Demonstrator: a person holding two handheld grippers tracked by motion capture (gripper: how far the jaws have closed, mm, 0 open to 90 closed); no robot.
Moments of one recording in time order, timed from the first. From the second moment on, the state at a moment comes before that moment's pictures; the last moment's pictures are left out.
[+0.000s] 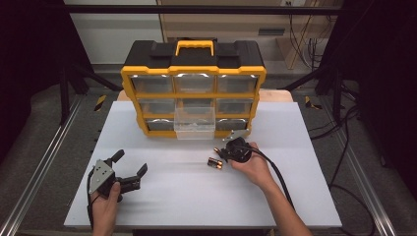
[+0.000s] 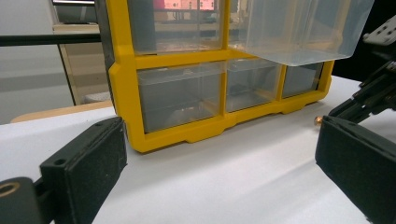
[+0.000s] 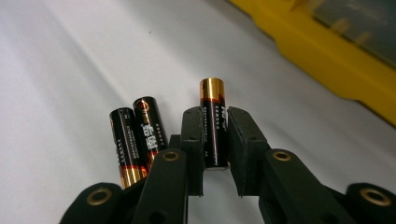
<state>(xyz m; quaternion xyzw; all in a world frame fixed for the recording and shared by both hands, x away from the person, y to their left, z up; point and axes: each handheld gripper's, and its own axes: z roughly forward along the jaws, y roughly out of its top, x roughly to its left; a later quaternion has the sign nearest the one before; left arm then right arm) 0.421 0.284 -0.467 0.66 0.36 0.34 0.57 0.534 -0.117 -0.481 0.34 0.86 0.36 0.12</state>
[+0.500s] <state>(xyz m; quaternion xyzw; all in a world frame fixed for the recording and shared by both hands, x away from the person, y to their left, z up) 0.425 0.284 -0.469 0.66 0.36 0.33 0.57 0.487 -0.165 -0.418 0.35 0.80 0.44 0.21</state>
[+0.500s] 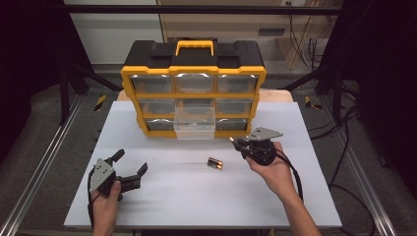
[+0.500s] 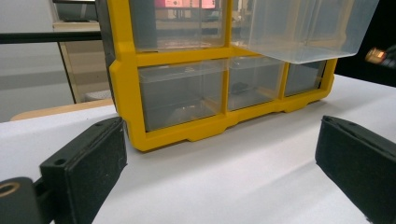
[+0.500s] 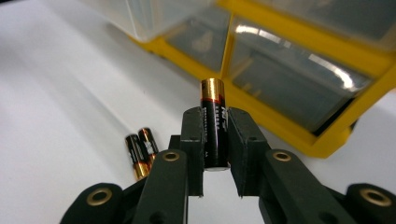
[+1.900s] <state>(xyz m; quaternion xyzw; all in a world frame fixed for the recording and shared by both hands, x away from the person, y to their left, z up) 0.426 0.276 -0.470 0.68 0.35 0.33 0.56 0.497 -0.121 -0.267 0.31 0.79 0.46 0.25</state>
